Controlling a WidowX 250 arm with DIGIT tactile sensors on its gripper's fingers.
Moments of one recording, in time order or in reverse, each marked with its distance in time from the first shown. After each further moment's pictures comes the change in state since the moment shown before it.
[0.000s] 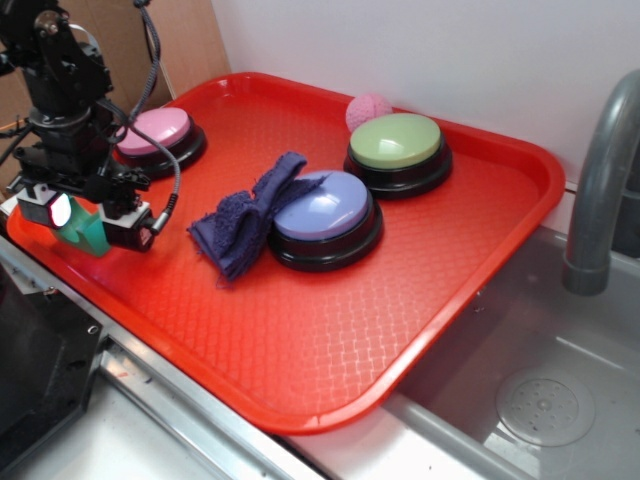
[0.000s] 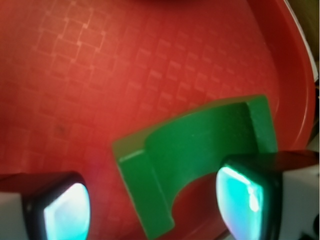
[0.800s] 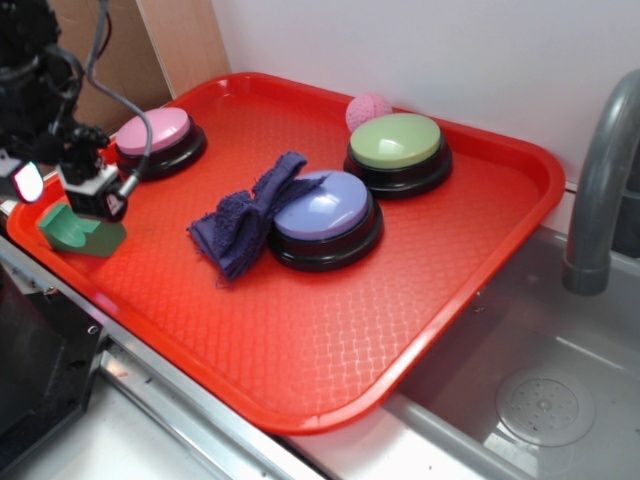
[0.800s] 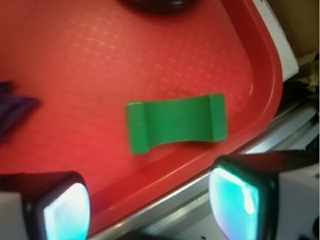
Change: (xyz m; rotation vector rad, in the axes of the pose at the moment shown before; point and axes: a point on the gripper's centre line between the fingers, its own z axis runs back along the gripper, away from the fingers) arm -0.020 0.013 0.027 -0.028 0.009 -0.003
